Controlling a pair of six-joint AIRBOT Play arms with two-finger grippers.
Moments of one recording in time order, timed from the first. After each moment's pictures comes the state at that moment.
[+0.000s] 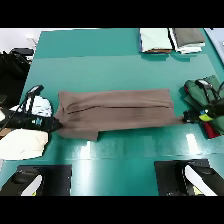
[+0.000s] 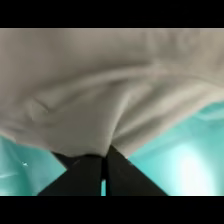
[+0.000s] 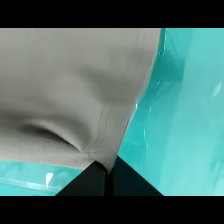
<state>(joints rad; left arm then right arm) -0.12 -0.75 0.79 1.17 -1.30 -1.52 -0.19 -0.89 0.88 -1.40 1.46 1.39</state>
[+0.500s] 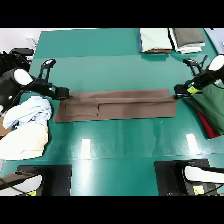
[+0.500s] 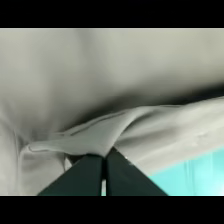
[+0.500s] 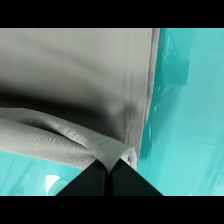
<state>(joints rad) -0.12 -1.29 1.13 1.24 -1.03 -1.44 -0.15 -1.39 1.29 -1.40 1.39 1.41</state>
